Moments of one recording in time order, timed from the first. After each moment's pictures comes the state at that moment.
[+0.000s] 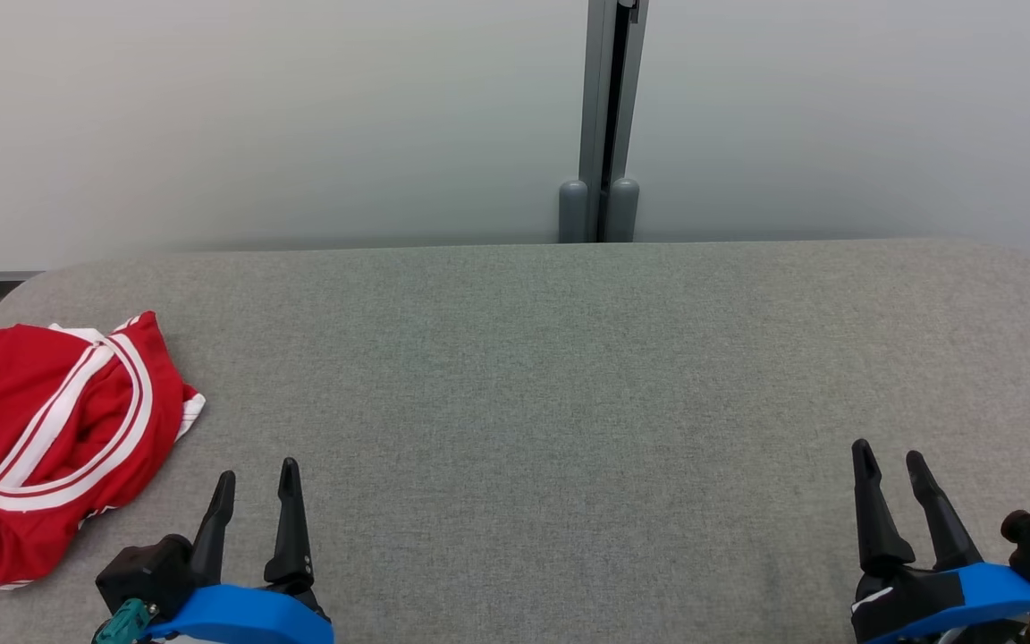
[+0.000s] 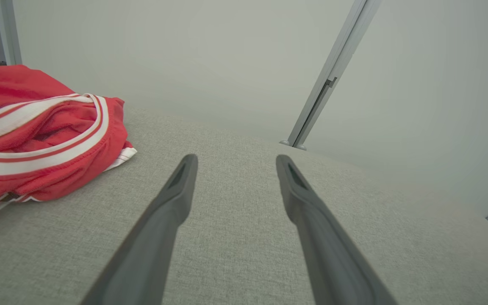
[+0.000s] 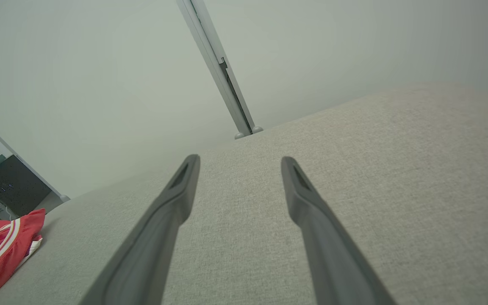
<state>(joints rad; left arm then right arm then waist) 0.00 0.12 -0.14 0.23 -0.48 -0.01 -0.17 -0.01 -0.04 -0.08 0.19 0.46 0.13 -0.12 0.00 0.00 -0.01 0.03</state>
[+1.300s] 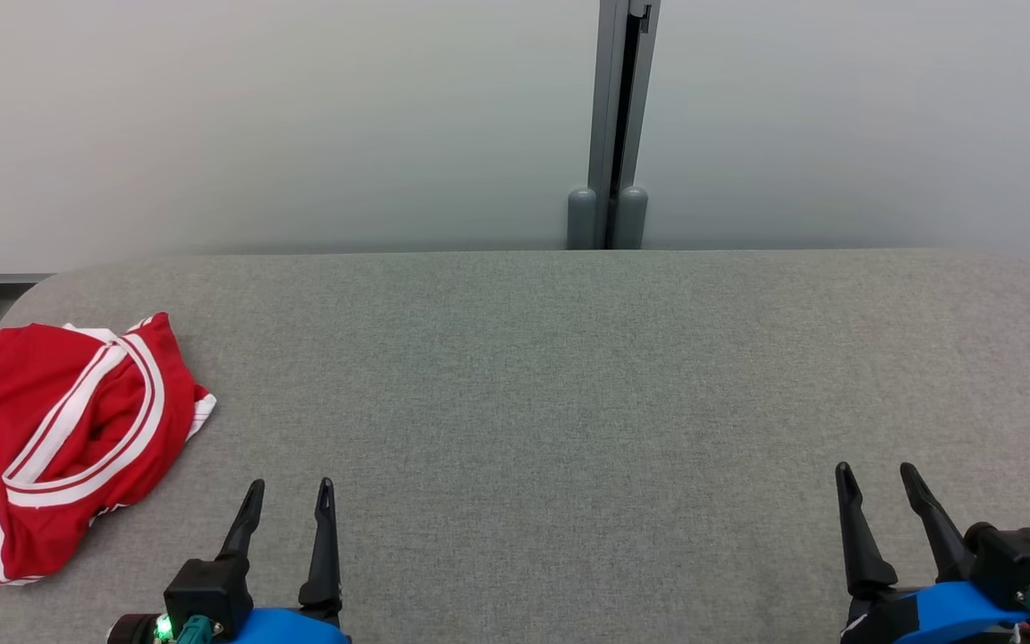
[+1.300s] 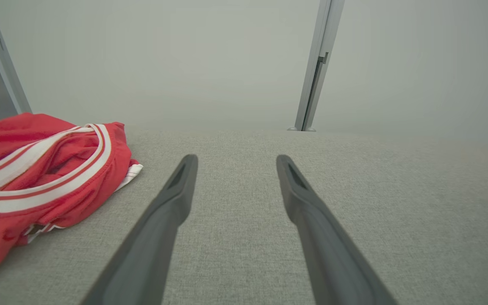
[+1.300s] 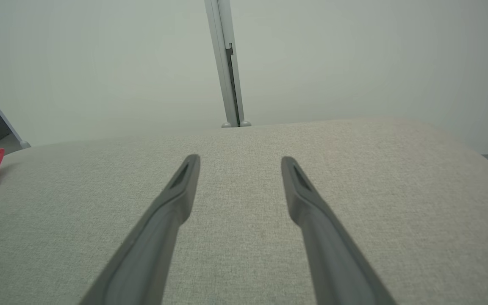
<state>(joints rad) 0.02 0.13 -0.21 0.25 -0.25 0.03 -0.21 0.02 -0.05 -0.08 0.20 0.18 0.13 -0.16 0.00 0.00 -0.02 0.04</state>
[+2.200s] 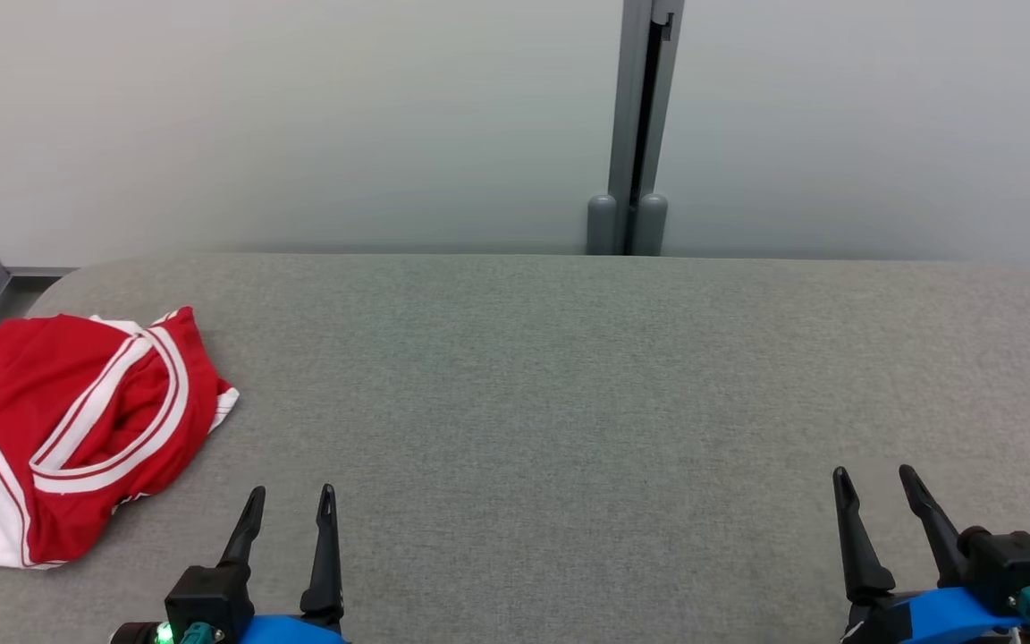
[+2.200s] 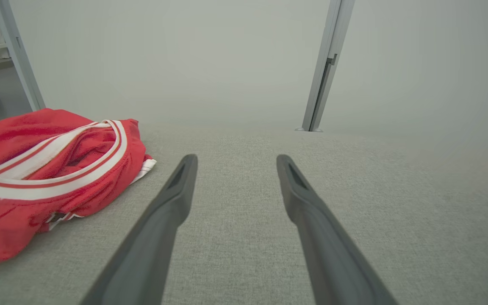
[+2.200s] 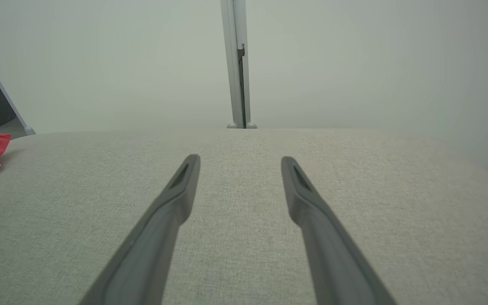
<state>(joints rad) 0.04 0.13 -0.22 0.22 -0.26 0.05 -0.19 0.03 -0.05 -0.08 0.20 0.12 0.13 -0.16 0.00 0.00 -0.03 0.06</state>
